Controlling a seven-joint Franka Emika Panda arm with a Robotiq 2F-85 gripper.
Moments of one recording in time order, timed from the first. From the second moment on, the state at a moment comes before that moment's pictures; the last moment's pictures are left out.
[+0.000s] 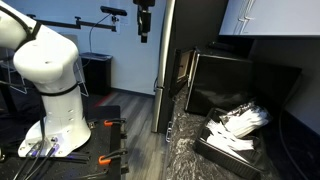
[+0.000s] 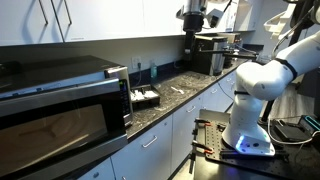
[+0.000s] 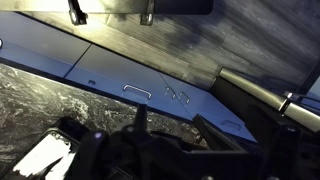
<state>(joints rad) 0.06 -0.93 -0.04 -2.52 0.19 1.65 0.02</state>
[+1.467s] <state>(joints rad) 0.18 -0.46 -0.03 -2.23 0.09 1.86 -0.47</state>
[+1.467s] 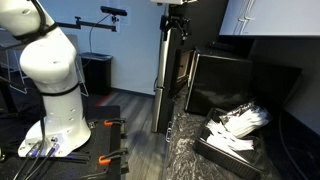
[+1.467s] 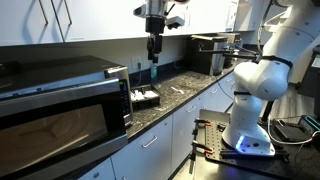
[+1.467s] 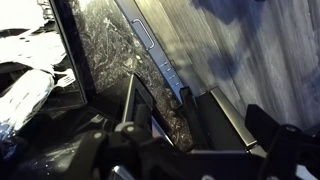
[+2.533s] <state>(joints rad) 0.19 -0.30 -0.01 -2.09 0.04 1.84 -0.67</state>
